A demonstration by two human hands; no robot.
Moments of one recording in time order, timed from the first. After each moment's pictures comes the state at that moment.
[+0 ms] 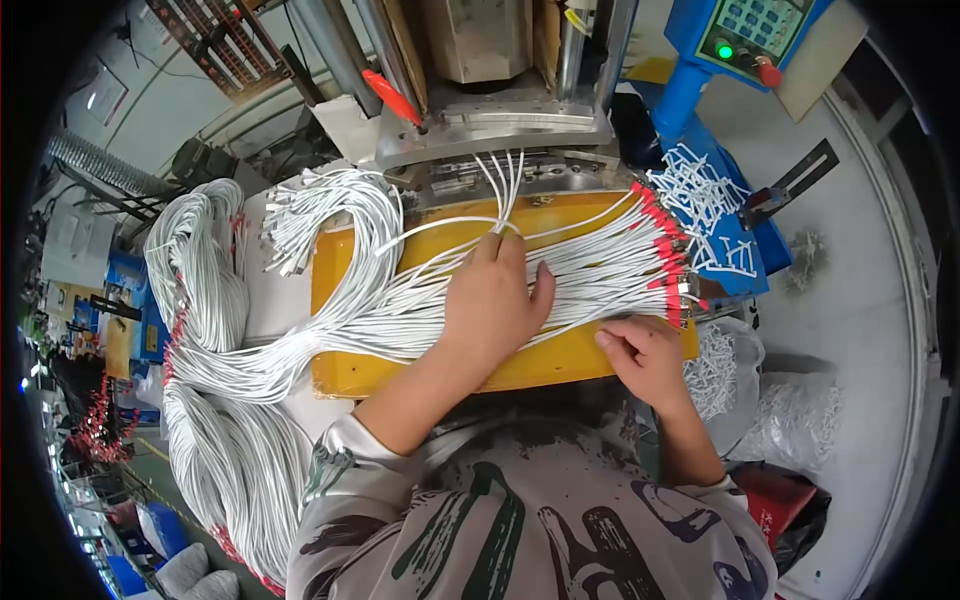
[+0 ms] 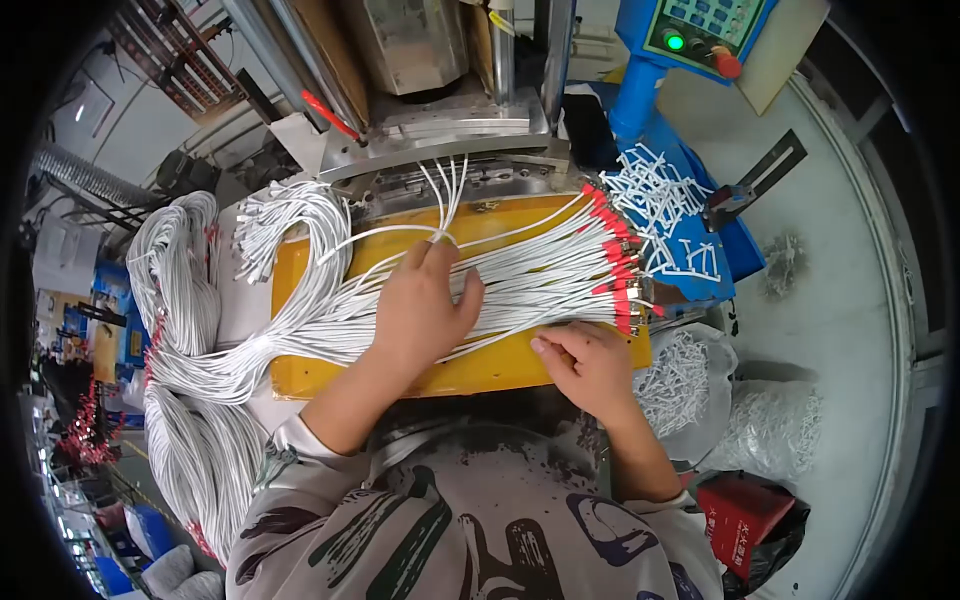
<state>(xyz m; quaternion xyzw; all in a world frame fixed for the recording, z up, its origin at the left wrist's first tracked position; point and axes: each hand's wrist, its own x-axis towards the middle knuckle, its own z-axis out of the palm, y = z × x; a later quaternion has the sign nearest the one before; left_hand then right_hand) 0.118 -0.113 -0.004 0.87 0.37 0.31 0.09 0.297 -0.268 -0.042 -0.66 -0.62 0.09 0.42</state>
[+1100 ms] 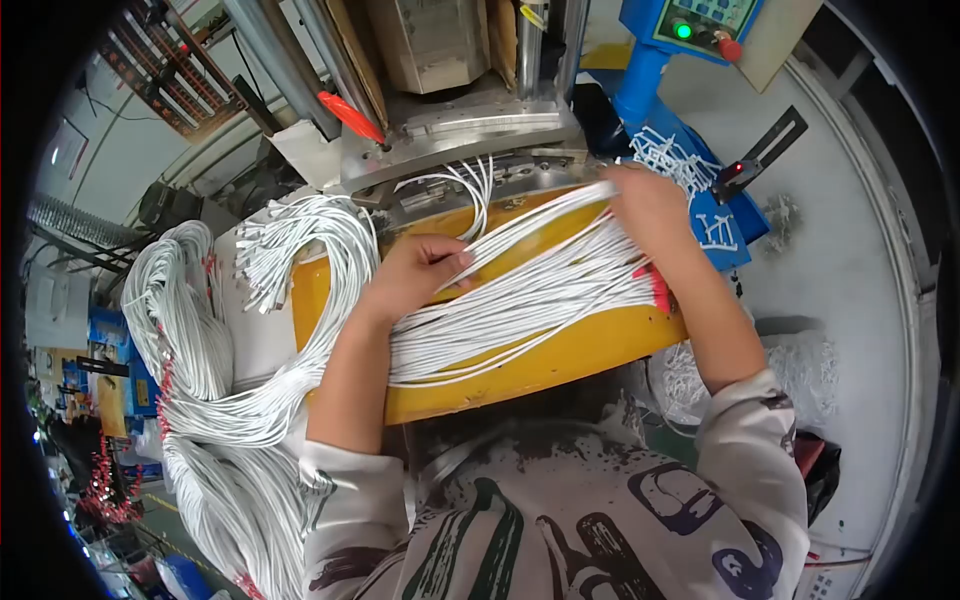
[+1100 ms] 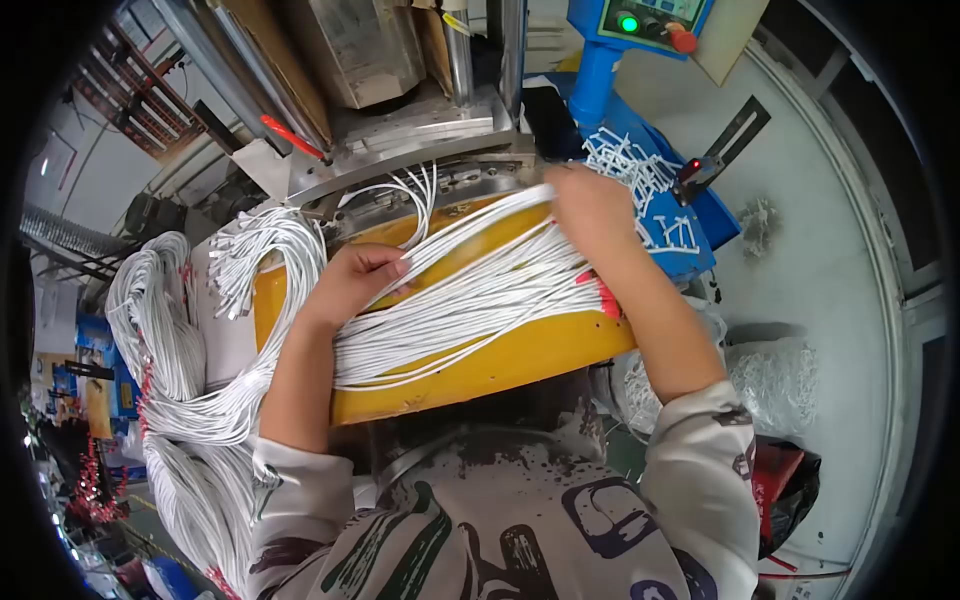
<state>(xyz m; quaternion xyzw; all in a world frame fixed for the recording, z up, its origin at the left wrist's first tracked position) 0.072 -0.007 -0.022 0.70 0.28 0.10 0.65 0.376 -0.145 0.009 -0.82 -0.56 -0.05 0.08</state>
